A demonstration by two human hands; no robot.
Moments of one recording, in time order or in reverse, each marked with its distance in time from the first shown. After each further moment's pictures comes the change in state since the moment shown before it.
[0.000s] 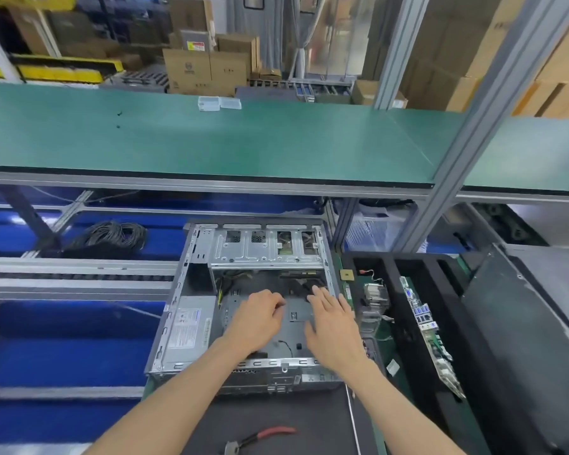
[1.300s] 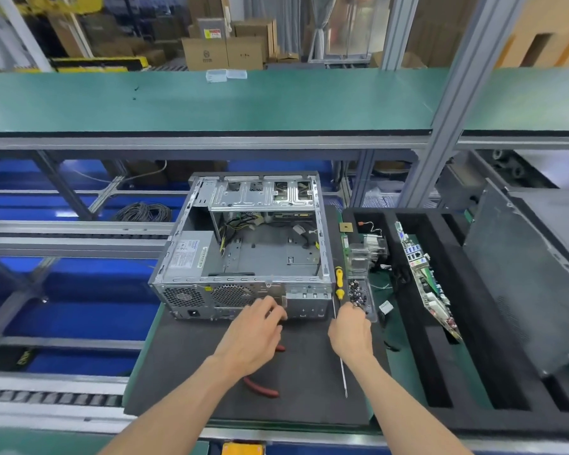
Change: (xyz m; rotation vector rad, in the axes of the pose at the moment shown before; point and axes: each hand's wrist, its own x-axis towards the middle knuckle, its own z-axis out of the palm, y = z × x) left_hand -0.146 0.008 0.096 0.313 0.100 0.290; right_hand -0.111 0.044 0.069 0.249 -0.150 0.520
